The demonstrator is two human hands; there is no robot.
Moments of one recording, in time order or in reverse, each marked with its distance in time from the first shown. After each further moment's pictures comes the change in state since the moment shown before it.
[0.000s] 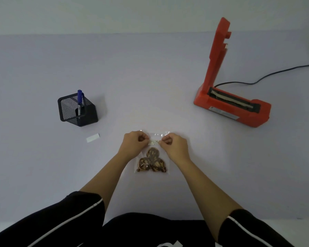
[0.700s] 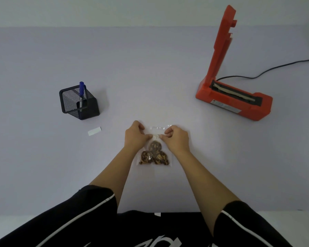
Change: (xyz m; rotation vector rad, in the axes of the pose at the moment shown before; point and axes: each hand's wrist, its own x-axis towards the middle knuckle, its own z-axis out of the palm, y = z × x) left_hand 0.000 -0.004 0.011 -0.150 0.117 -0.149; right_hand 0.001 -0.003 0.008 -0.064 0.059 0.009
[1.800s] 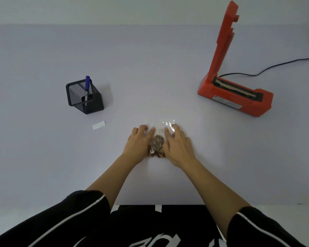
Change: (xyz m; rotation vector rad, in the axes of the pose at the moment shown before) left_hand -0.034 -0.032 0.000 0.778 -0.122 0.495; right_hand -0.041 0.022 -0.002 -0.667 -0.088 -0.400
